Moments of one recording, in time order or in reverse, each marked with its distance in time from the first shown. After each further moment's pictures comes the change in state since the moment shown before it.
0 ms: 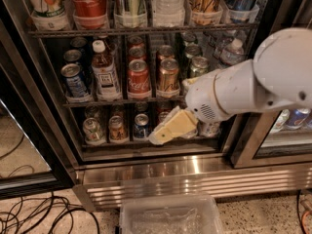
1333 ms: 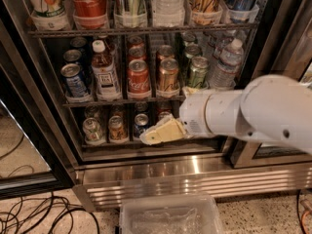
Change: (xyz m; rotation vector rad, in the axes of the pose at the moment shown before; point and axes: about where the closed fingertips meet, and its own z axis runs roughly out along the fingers) arm 0.009 -0.007 0.034 0.129 -0.135 0.100
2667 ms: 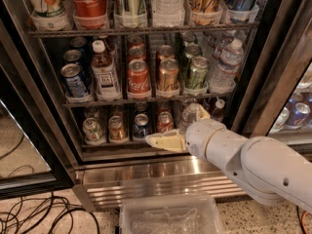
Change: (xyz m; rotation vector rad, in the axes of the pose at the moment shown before) arm 0.055 -0.027 0.023 0.214 -0.244 0.192
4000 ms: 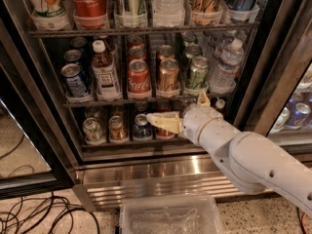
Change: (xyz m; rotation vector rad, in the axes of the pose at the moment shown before) arm -0.029 -0.039 0.028 0.134 -0.149 0.005
